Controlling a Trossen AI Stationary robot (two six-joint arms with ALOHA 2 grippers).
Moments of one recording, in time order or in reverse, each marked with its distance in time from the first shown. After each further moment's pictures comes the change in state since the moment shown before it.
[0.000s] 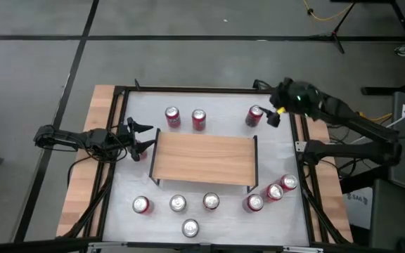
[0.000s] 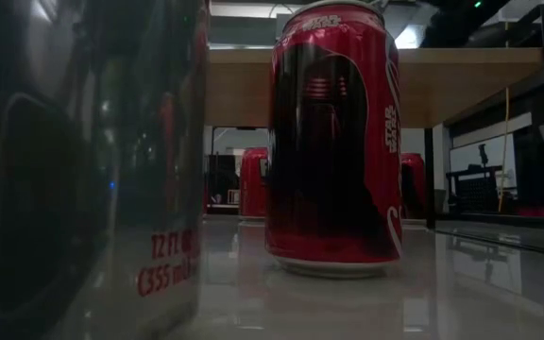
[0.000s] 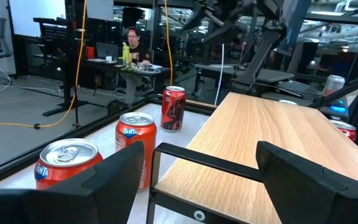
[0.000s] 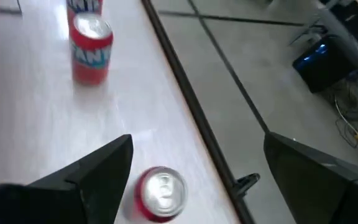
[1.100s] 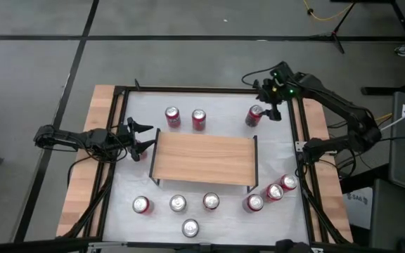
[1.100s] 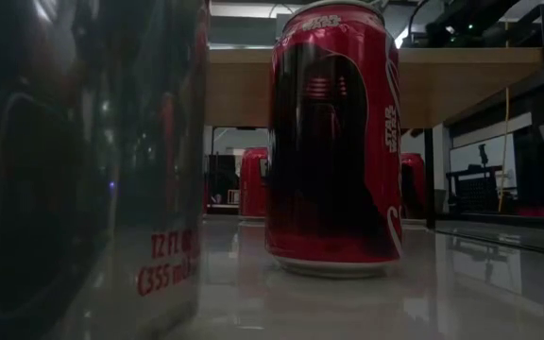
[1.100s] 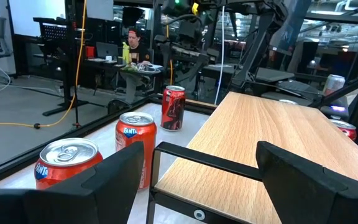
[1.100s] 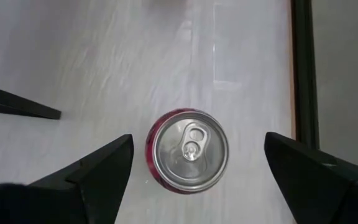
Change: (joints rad) left arm 0.000 0.000 0.000 -0.002 0.000 0.000; right arm -0.398 0.389 0.060 -0.199 -0.542 -0.534
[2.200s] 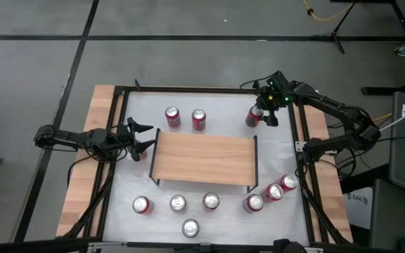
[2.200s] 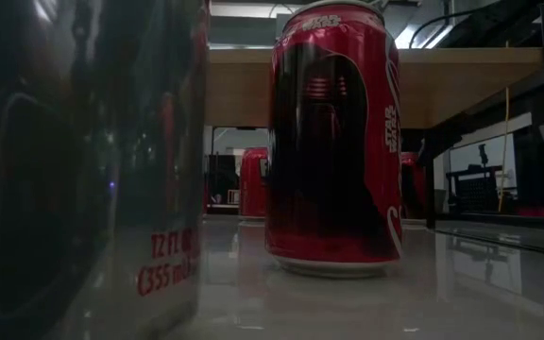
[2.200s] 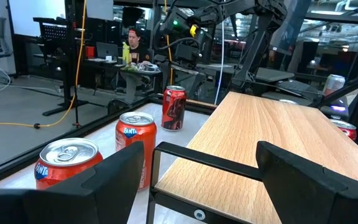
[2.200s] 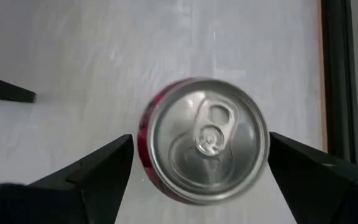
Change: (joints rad) left arm 0.000 0.000 0.000 0.000 0.000 0.000; right arm 0.001 0.013 -0.185 0.181 0.050 0.007
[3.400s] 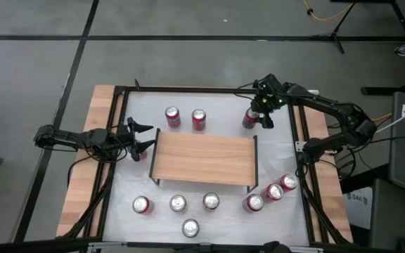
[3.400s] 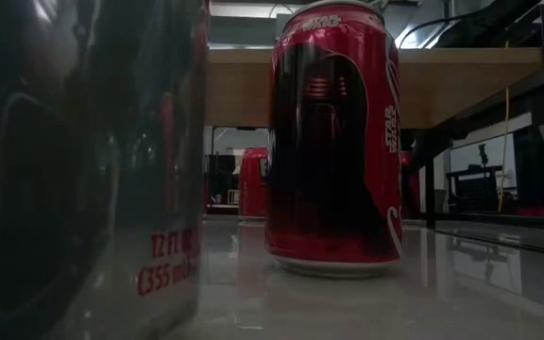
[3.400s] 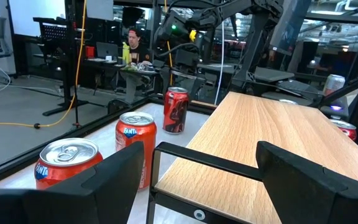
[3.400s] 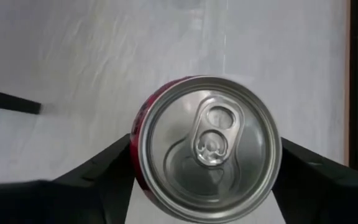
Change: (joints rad) left arm 0.000 0.000 0.000 0.000 0.000 0.000; right arm 0.091 0.079 0.005 0.048 0.011 0.001
